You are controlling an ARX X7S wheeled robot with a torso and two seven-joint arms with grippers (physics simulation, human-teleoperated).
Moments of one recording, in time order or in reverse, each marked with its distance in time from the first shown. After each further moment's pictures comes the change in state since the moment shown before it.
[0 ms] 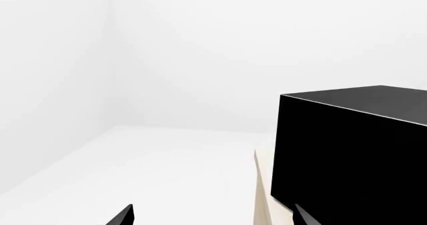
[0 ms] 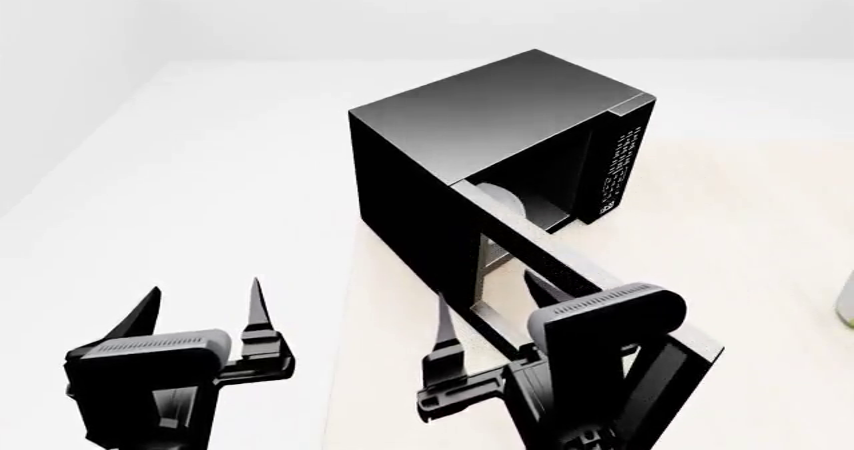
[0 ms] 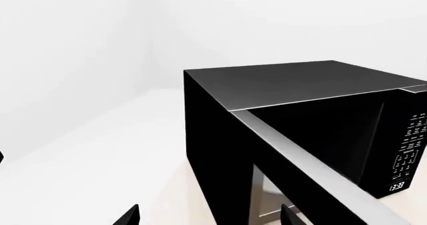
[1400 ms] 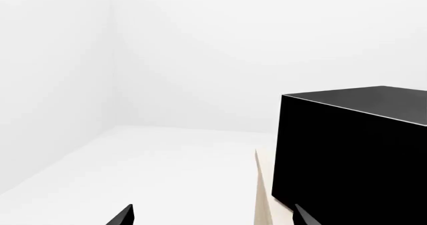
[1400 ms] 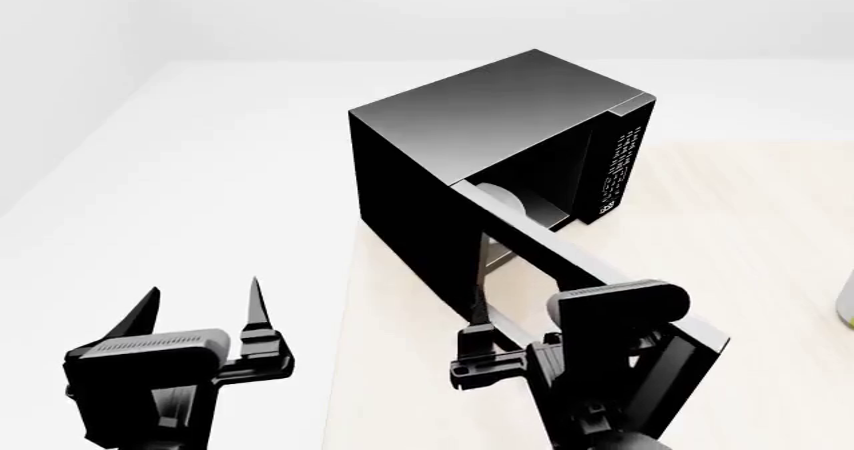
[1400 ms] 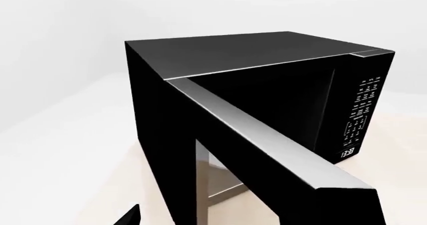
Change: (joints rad) left arm -0.003 -0.014 0.010 -0.005 -0.014 0.009 -0.019; right arm -0.008 0.005 0.021 0.179 -0.052 -0.073 0.001
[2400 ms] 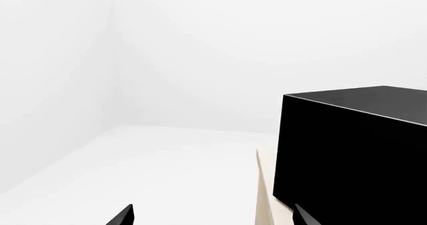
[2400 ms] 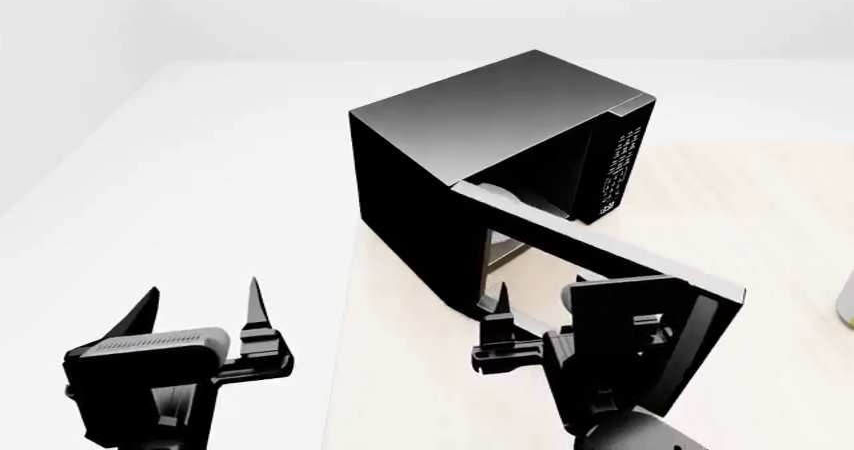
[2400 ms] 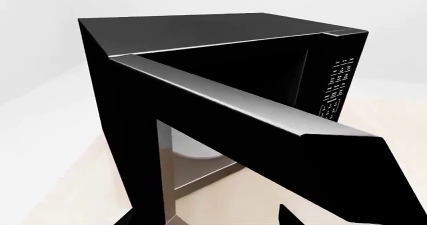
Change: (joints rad) left arm -0.004 -0.010 0.007 -0.003 -0.009 0.002 -0.014; right arm 0.017 0.007 0.017 0.138 -0.023 -0.046 -0.021
